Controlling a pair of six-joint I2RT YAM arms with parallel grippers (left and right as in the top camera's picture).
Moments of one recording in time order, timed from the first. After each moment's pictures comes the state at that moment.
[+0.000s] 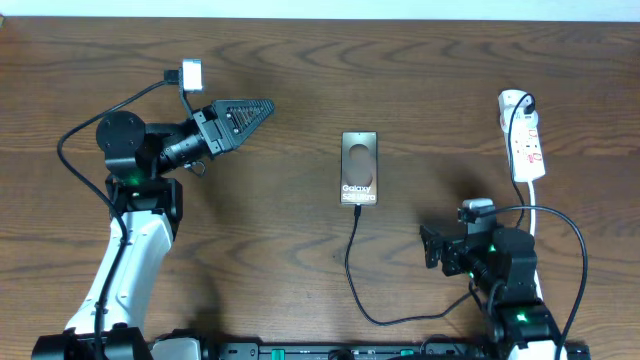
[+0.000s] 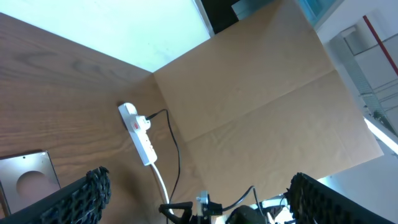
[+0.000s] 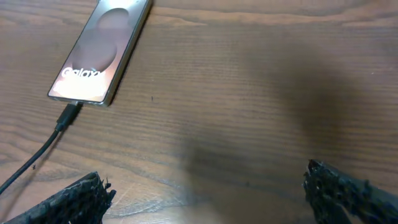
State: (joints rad) left arm 0.07 1.35 0.77 0.72 1.19 -1.17; right arm 0.10 0.65 0.17 -0.19 -0.19 0.04
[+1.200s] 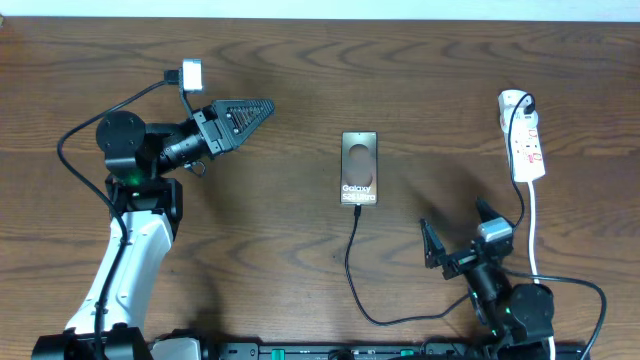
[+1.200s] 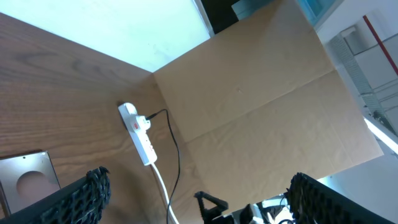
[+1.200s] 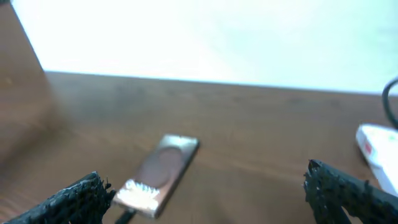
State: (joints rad) left arm 0.07 1.35 0.77 0.72 1.19 -1.17; right arm 0.18 0.01 0.02 -0.05 -0.19 0.04
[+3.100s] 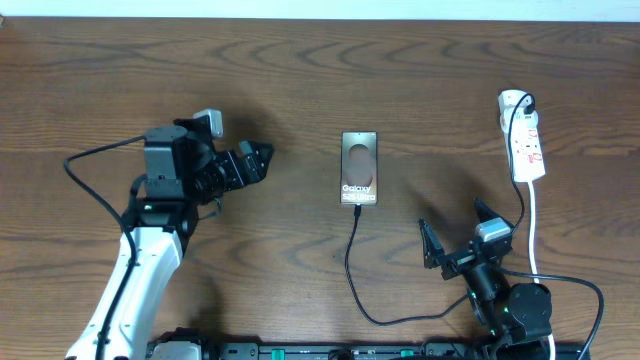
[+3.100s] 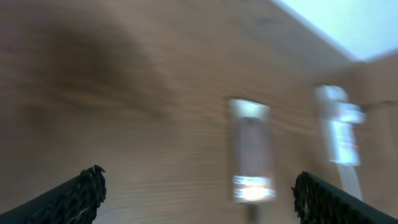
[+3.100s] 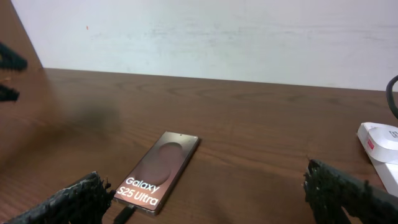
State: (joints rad) left arm -0.03 1.25 0.72 -0.20 0.46 -0.43; right arm 0.19 0.01 0.01 -0.06 -0.19 0.04
